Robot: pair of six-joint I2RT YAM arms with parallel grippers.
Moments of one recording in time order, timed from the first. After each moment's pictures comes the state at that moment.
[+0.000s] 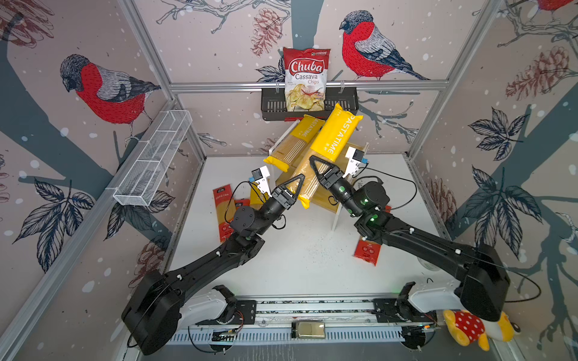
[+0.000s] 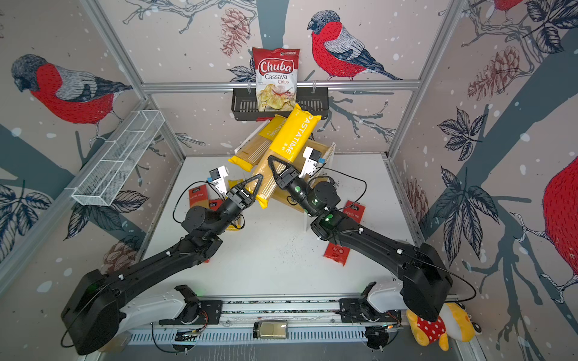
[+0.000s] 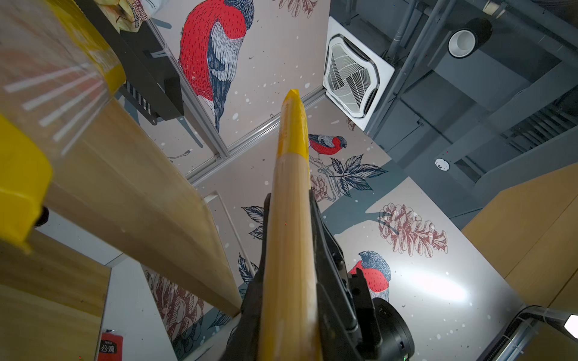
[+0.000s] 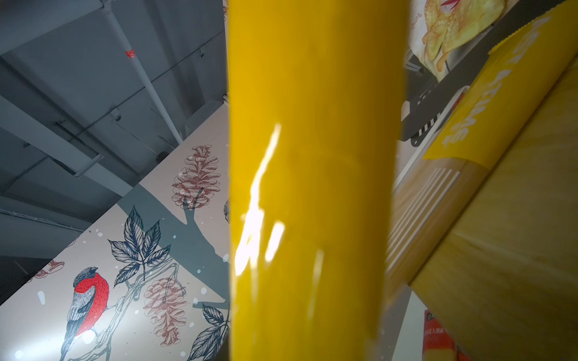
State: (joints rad) left arm -0.69 1.15 0.65 0.98 0.18 -1.15; right arm 0.86 1.36 0.99 0.76 0.02 1.00
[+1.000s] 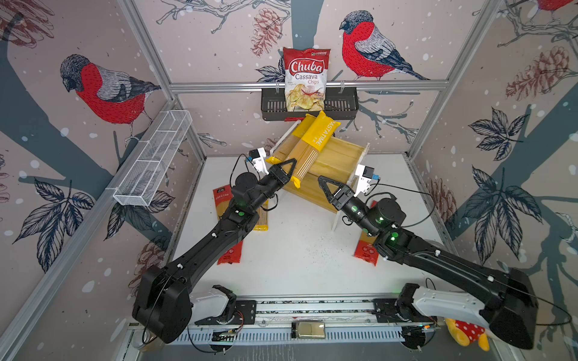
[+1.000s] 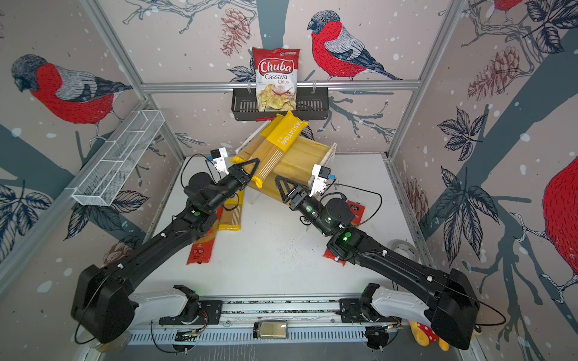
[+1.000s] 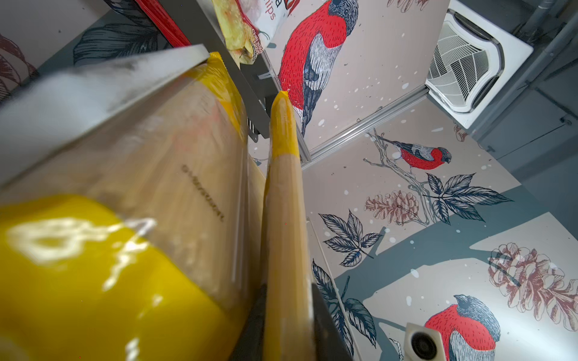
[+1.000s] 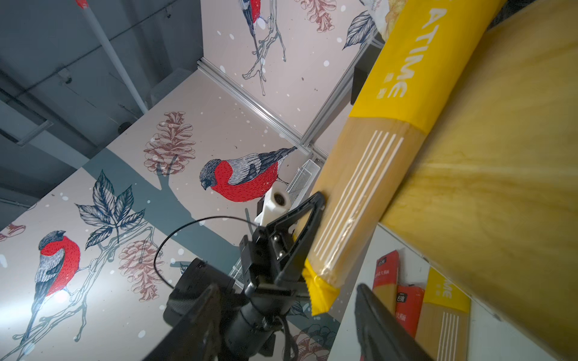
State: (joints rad) left arm -0.48 1.27 0.94 0.48 0.29 -1.10; right arm 0.95 1.09 0.80 0.54 0.06 0.90
